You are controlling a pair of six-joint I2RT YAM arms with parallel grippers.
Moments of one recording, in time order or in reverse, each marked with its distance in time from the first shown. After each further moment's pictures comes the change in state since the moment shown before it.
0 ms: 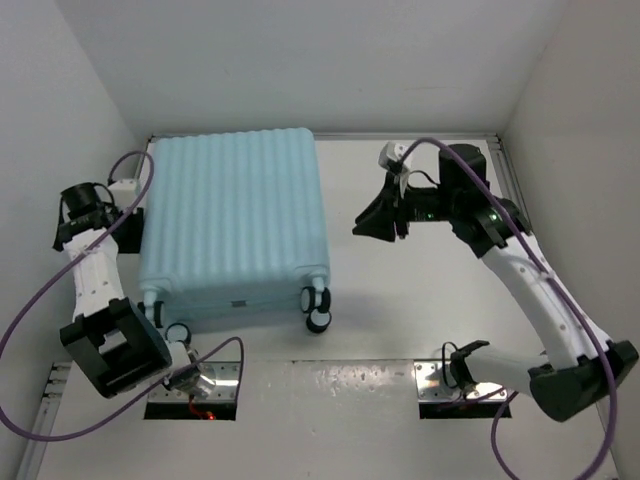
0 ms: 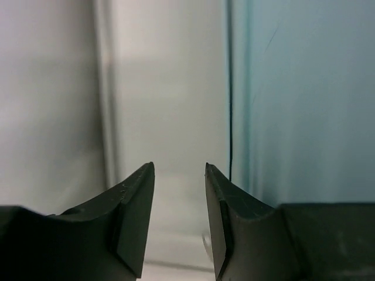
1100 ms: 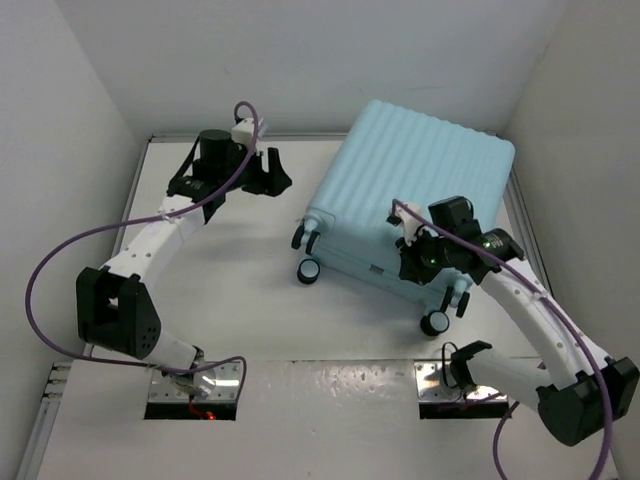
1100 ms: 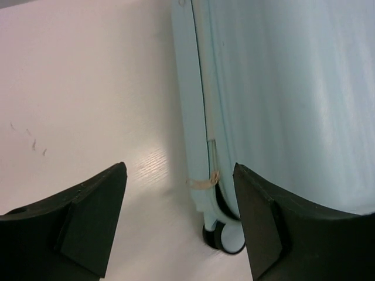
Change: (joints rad) left arm -0.848 0.183 0.185 0.515 0.175 -0.672; right arm 0.023 -0.161 -0.299 -0.410 0.568 -0.122
